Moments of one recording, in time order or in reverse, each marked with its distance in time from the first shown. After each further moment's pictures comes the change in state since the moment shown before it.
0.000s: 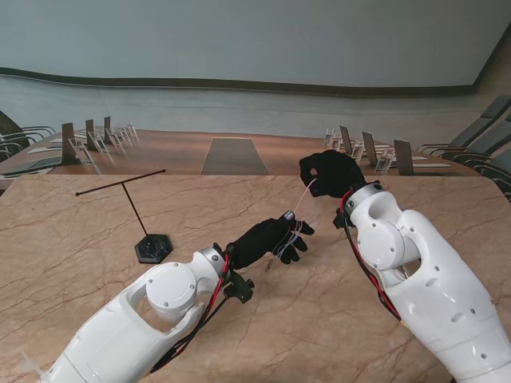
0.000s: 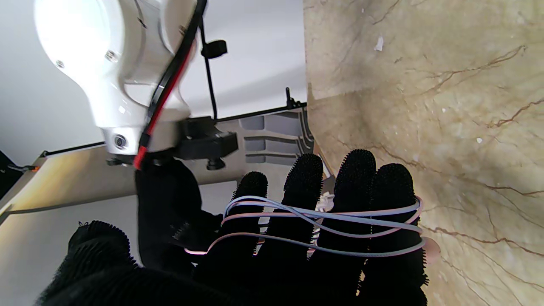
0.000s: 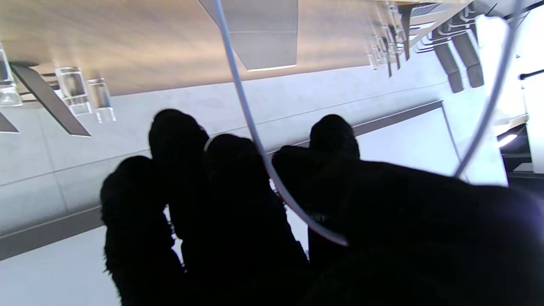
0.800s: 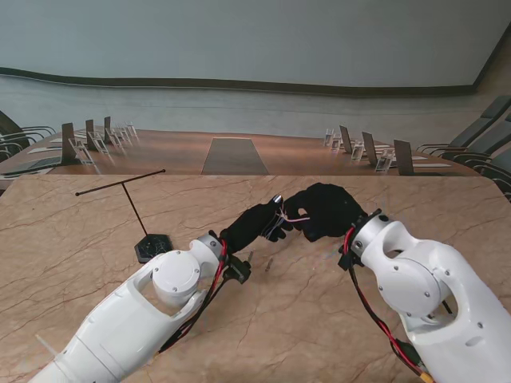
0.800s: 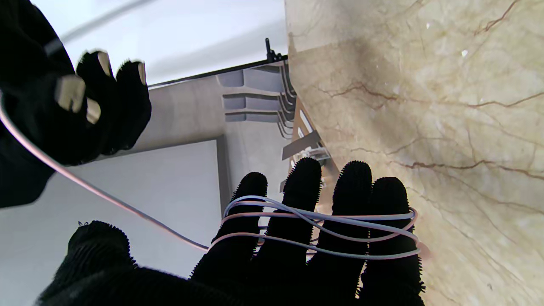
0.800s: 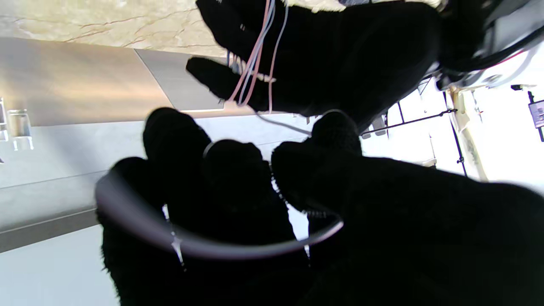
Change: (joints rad) left arm -0.074 -0.043 -0.005 0.134 0.028 -0.001 0.097; right arm -0.269 0.047 0.129 -0.355 -0.010 -0.138 0.236; left_hand 0.000 0.000 0.000 0.000 -0.001 0.000 -0.010 0.000 -0.022 -0.006 -0.049 -0.013 -0.082 -0.016 -0.084 -0.025 -0.113 -0.037 -0.062 -0.014; right_hand 0.000 -0.053 0.011 0.001 0.029 -0.010 -0.017 -0.009 0.059 -0.018 0.001 0.025 0.057 -0.007 0.001 0.000 0.063 0.008 0.008 0.000
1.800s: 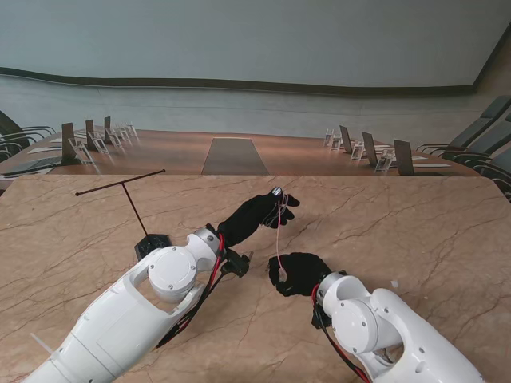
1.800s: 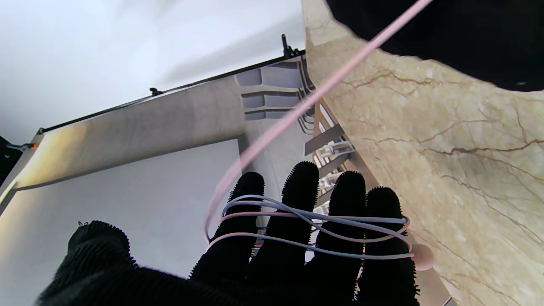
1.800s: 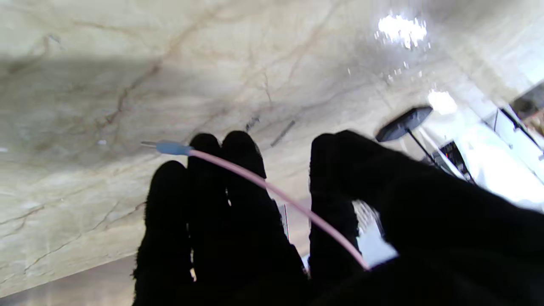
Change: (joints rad) left arm -0.005 0.010 -0.013 -0.029 0.020 -0.047 -0.004; right arm -0.019 0.002 -0.277 0.196 0.044 0.356 0.007; left_hand 0.000 0.000 0.000 0.000 0.000 -0.027 -0.008 0.000 -0.028 -0.014 -0.039 -0.015 -0.075 -0.043 -0.078 -0.017 -0.069 -0.066 -0.106 -0.058; right_hand -0.179 0.207 -0.314 -0.048 -0.451 0.013 -0.017 -0.154 -0.573 0.018 -0.167 -0.127 -0.522 -0.112 -0.225 -0.042 -0.483 -0.353 -0.231 -0.114
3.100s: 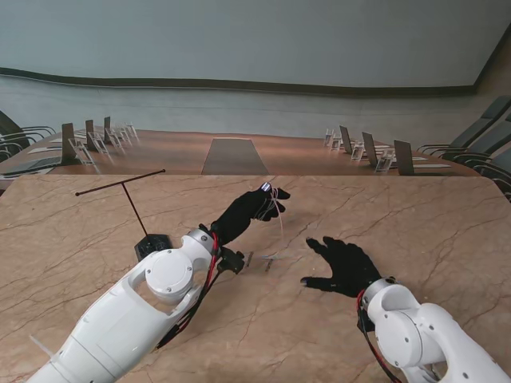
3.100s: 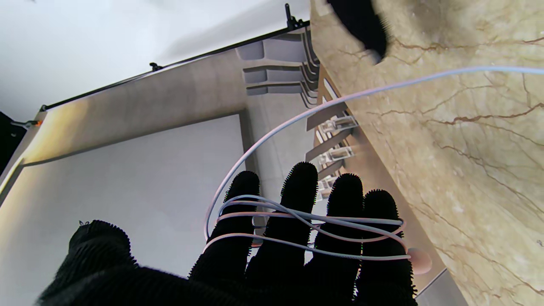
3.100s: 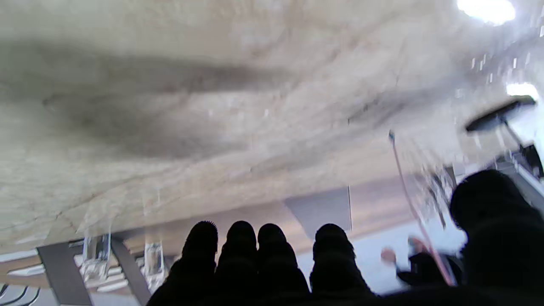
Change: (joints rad) left arm 0.016 -0.009 -0.025 0.031 0.007 -0.051 0.059; right arm -0.203 0.008 0.274 -0.060 -0.142 -0.064 -0.036; left_hand 0.006 0.000 0.000 0.000 0.000 -0.045 0.000 0.000 0.009 -0.010 -0.025 -0.010 -0.013 -0.020 -0.015 -0.005 -0.012 -0.029 -0.020 -0.014; right_hand -0.388 0.300 -0.621 -0.022 -0.366 0.025 -1.229 -0.373 -0.594 -0.277 -0.975 -0.270 -0.396 -0.338 -0.844 -0.256 -0.219 -0.364 -1.029 0.002
